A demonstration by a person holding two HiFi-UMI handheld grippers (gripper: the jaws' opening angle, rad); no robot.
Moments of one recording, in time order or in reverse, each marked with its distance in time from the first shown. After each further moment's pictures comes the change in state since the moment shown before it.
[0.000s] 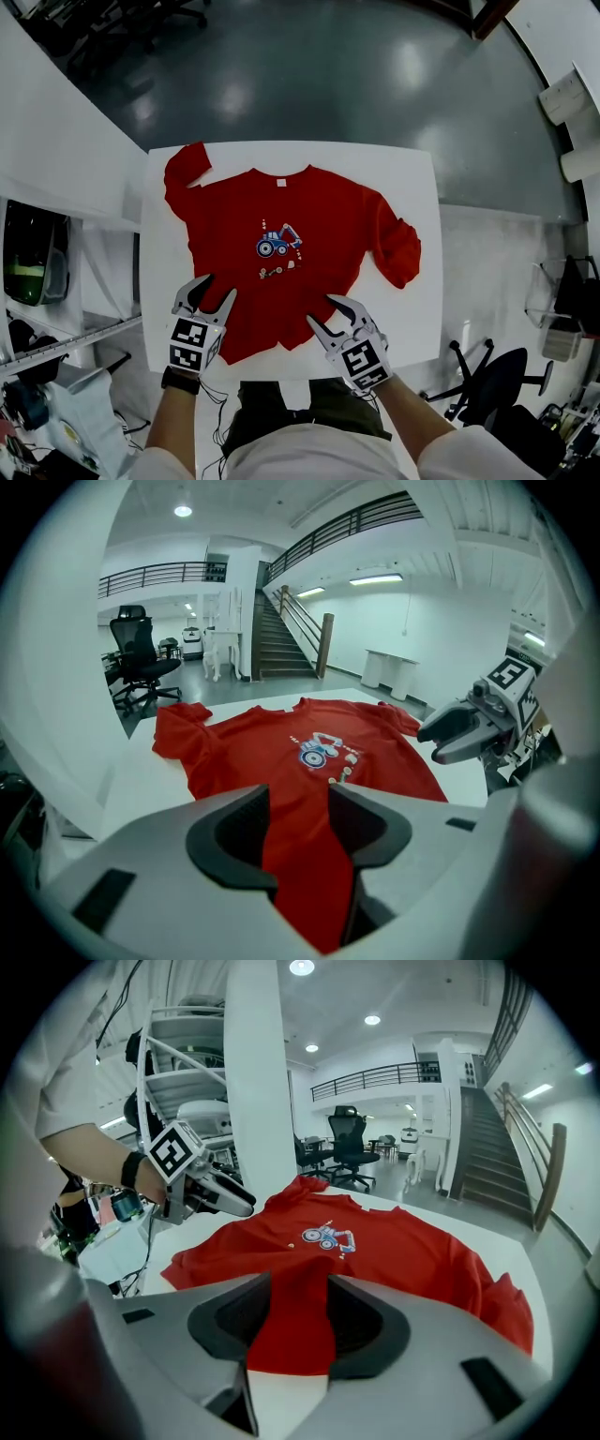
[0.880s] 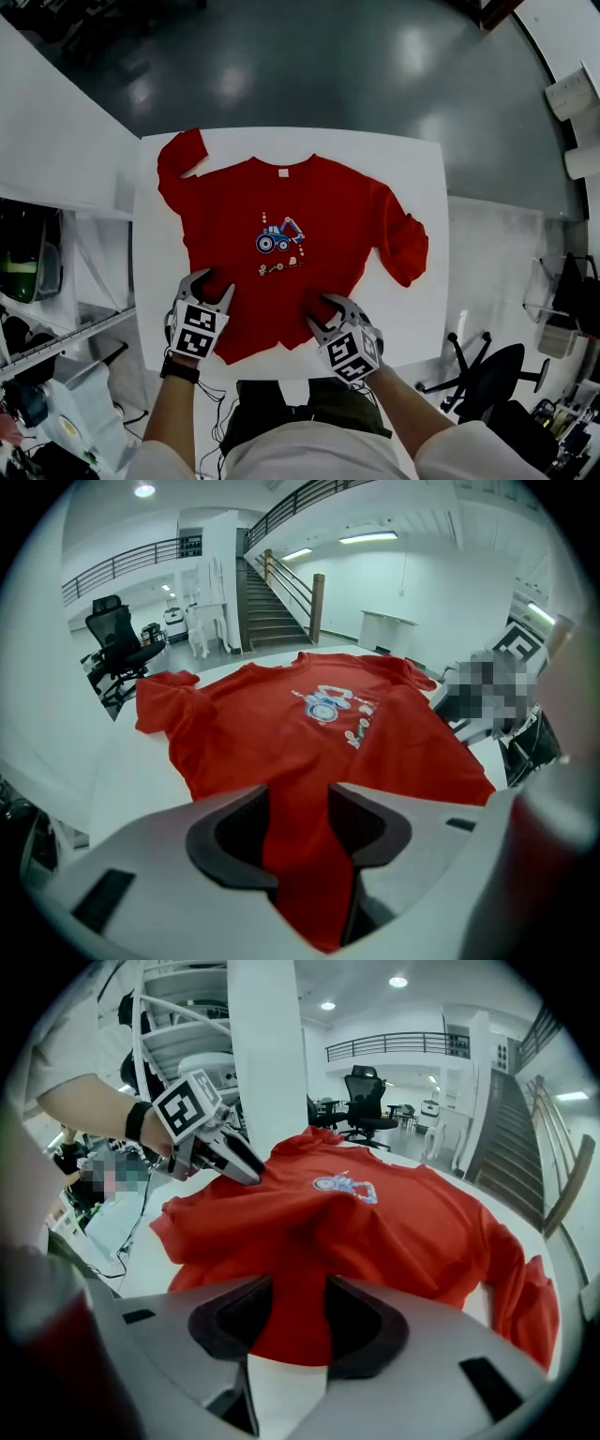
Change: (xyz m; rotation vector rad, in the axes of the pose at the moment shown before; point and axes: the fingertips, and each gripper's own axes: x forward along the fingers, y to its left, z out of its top) left arm 0.037 0.013 -0.051 0.093 0.225 0.016; right arm 0.036 0.006 -0.060 -0.053 0.255 0.041
